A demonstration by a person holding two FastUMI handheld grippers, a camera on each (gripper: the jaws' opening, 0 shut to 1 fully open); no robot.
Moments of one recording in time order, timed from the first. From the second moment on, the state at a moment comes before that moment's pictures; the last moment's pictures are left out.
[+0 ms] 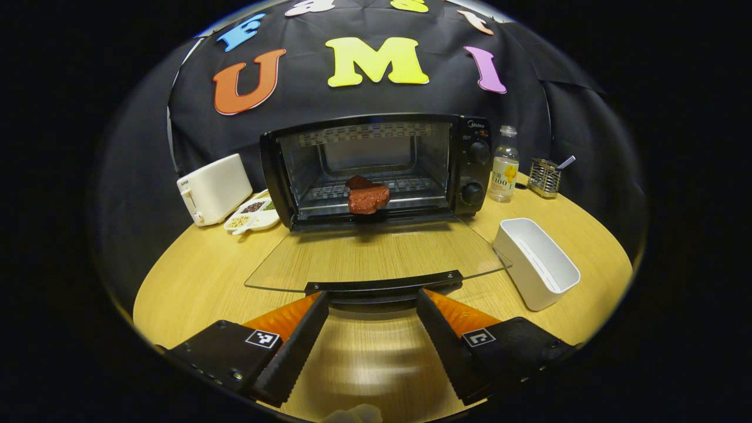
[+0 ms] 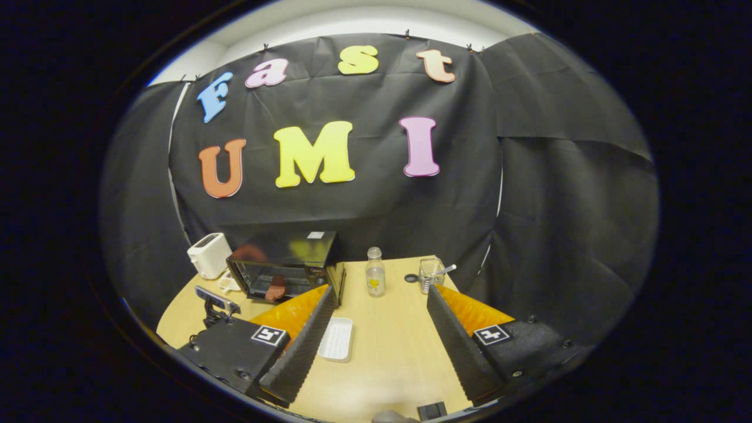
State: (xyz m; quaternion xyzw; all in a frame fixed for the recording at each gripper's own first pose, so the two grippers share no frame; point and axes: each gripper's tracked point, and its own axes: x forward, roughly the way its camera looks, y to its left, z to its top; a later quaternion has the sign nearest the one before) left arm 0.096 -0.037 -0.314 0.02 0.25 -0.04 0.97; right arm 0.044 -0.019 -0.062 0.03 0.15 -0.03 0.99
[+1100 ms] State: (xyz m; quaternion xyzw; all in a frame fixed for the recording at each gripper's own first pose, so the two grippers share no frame) left arm 0.211 -0.033 -0.184 0.00 0.14 -0.04 0.99; right arm 0.045 -0.020 -0.047 0.04 0.13 -0.04 0.99
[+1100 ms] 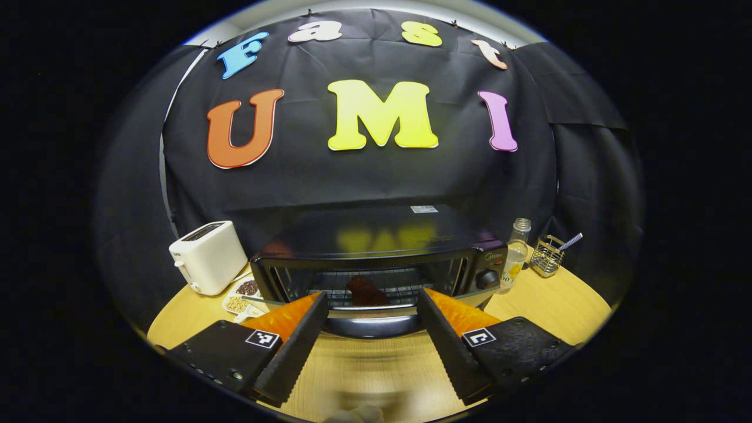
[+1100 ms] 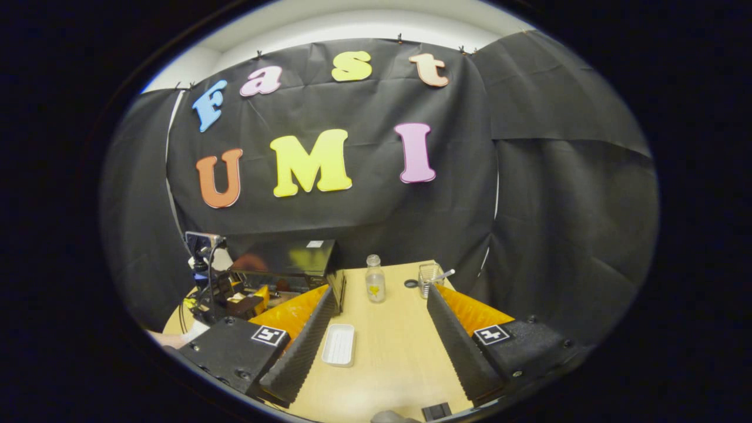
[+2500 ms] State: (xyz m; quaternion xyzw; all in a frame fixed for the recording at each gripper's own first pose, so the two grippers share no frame) left arm 0.042 -0.008 -0.059 -0.01 0.03 0.01 1.00; right arm 0.012 0.022 -0.036 0.02 0.11 0.10 0.99
